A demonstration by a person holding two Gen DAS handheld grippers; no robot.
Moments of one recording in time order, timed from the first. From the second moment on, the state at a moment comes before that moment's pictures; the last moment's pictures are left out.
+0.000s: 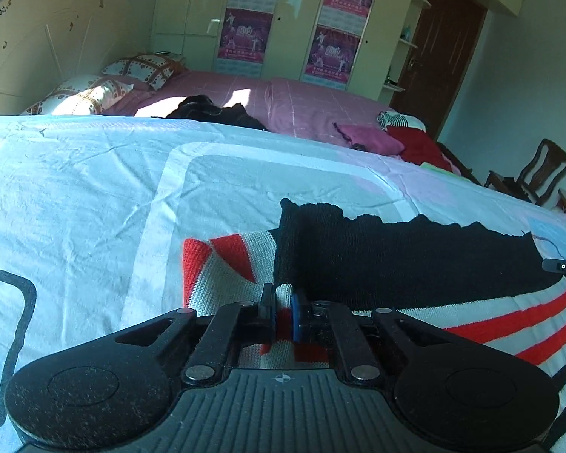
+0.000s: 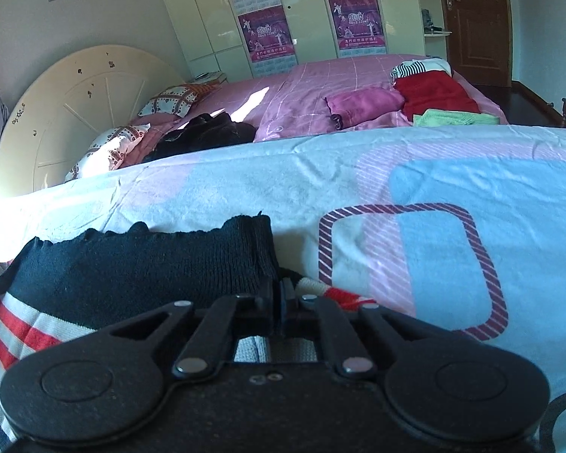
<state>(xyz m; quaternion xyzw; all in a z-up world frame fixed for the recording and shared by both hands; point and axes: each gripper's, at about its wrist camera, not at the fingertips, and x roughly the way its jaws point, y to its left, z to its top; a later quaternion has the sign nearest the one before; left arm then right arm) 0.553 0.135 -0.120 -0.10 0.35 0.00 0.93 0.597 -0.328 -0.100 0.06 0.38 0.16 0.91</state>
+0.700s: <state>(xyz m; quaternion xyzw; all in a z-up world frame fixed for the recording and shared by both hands) 0.406 0.155 -0.123 -0.21 0.33 -0.01 0.92 0.412 -0.383 -0.085 0.19 0.37 0.17 0.89</state>
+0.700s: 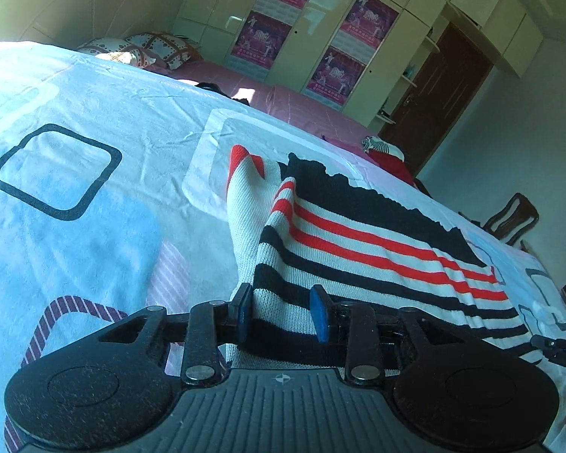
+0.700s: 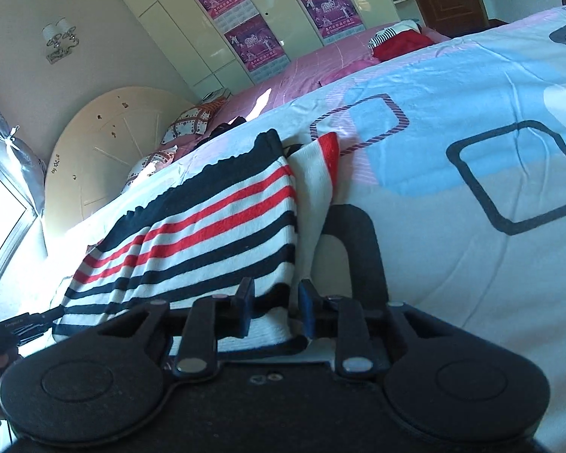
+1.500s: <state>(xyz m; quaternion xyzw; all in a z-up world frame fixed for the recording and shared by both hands) 0.558 0.079 -0.126 -0.02 0.34 -0.02 0.94 0.560 -0.268 -0.099 0.02 0.37 0.15 0.92</state>
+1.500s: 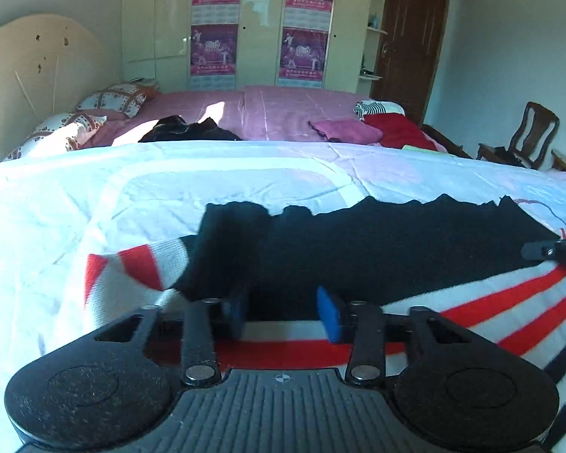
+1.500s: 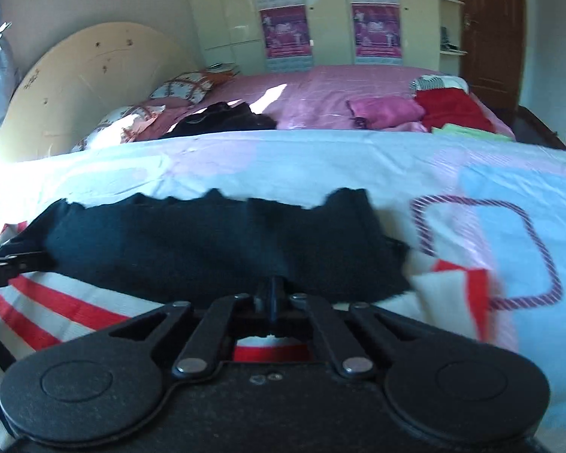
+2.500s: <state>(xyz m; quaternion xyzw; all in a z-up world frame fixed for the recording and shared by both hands) 0.454 0.080 -0.113 0.01 0.34 0.01 0.94 0.457 -0.295 -0.089 -0.02 0.36 0.11 0.92</state>
